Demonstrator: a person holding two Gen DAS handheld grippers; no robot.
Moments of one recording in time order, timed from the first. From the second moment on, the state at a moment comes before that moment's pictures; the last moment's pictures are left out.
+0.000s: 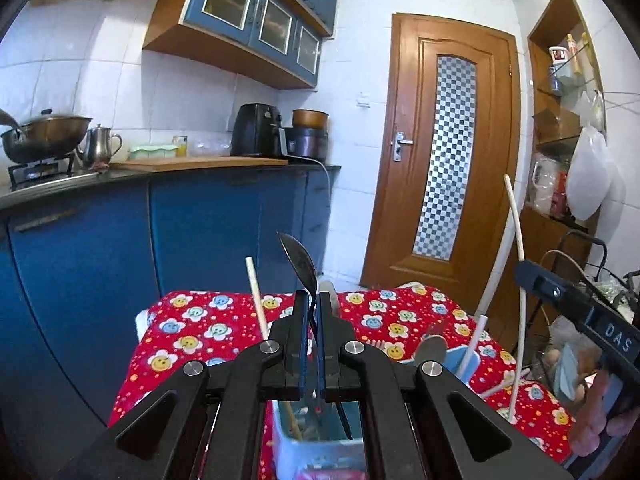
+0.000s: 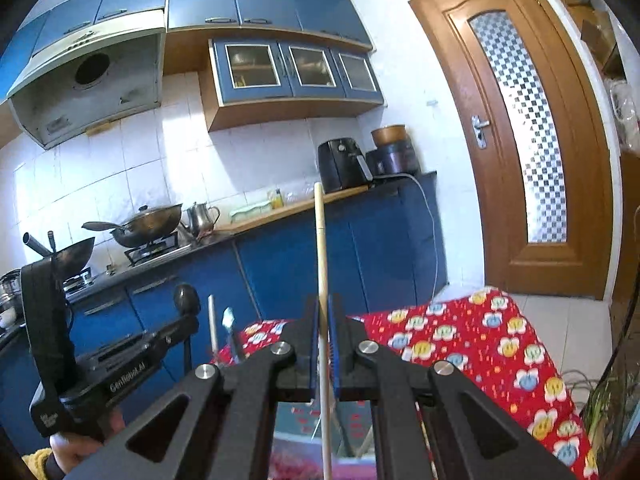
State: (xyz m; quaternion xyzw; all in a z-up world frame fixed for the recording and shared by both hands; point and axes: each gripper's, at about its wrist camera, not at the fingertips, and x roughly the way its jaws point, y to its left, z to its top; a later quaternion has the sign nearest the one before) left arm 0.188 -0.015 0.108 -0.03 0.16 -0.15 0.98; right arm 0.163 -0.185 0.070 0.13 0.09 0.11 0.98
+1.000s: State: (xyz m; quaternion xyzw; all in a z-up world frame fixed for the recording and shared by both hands) left arm 0.164 -0.025 0.079 -0.01 0.19 -0.15 0.97; right arm 0.182 -0.180 0.036 0.11 0.12 0.12 0.98
